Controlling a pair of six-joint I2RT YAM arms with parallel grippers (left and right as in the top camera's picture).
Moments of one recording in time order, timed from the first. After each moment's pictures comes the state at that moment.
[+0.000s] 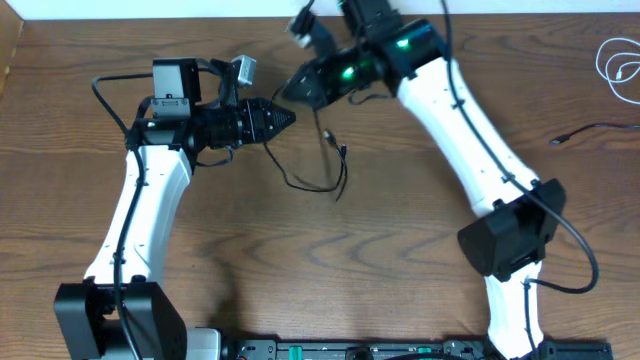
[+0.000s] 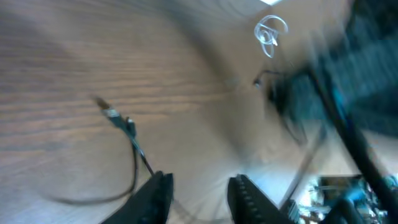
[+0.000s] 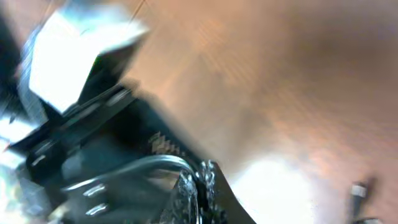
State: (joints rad) left arm 0.00 1.56 1.23 -0.59 0.92 -0.19; right arm 0.48 2.17 2.27 -1.00 -0.74 0.13
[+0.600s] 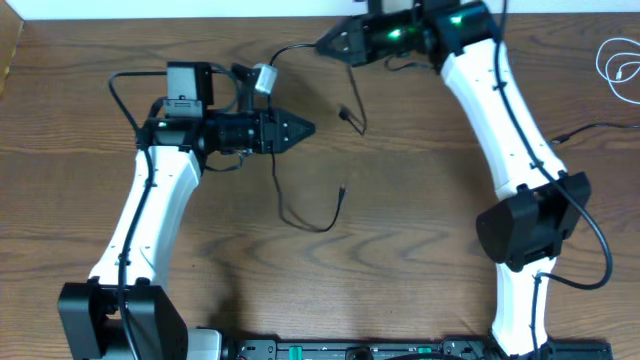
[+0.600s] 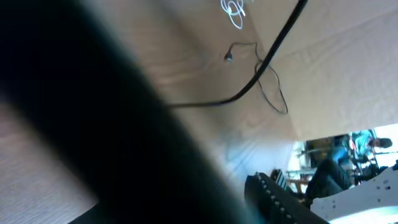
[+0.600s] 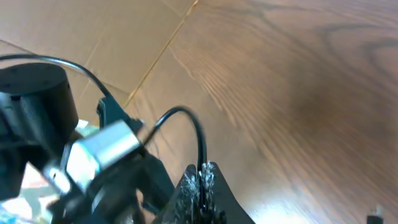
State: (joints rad) left arm -0.06 1.56 1.23 -0.63 1.01 -0.09; right arm 0.37 2.17 2.27 -0.84 -0.90 0.21
